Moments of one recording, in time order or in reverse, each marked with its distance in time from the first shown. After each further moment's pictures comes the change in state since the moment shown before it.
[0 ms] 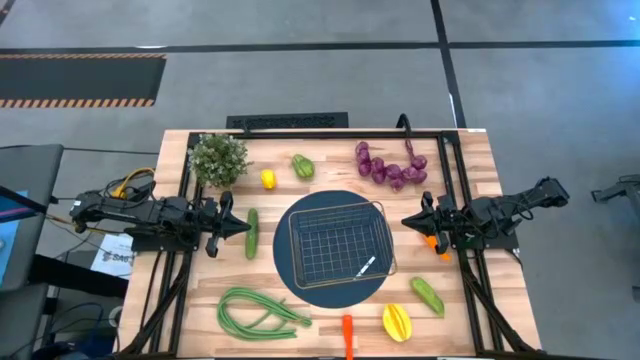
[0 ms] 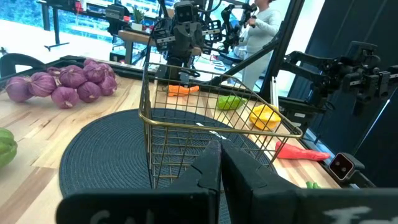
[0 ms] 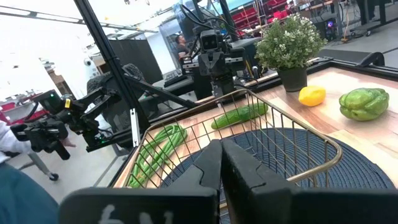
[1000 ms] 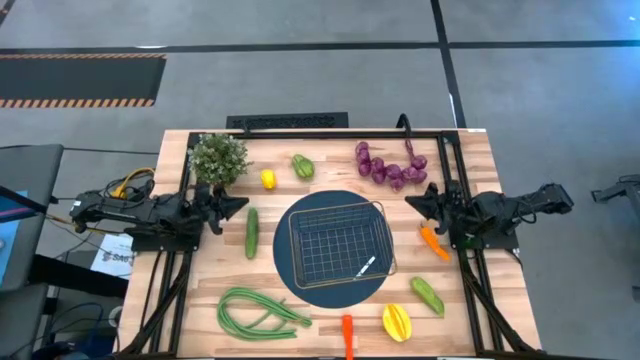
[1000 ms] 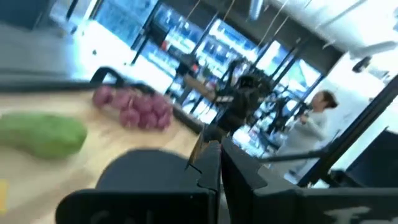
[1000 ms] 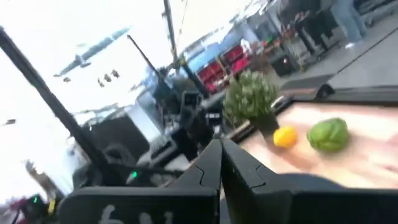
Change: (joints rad) left arm 0.000 0.000 0.000 0.178 -0.368 -0.338; right arm -0.111 -0.001 -0.003 0.221 0.143 0.183
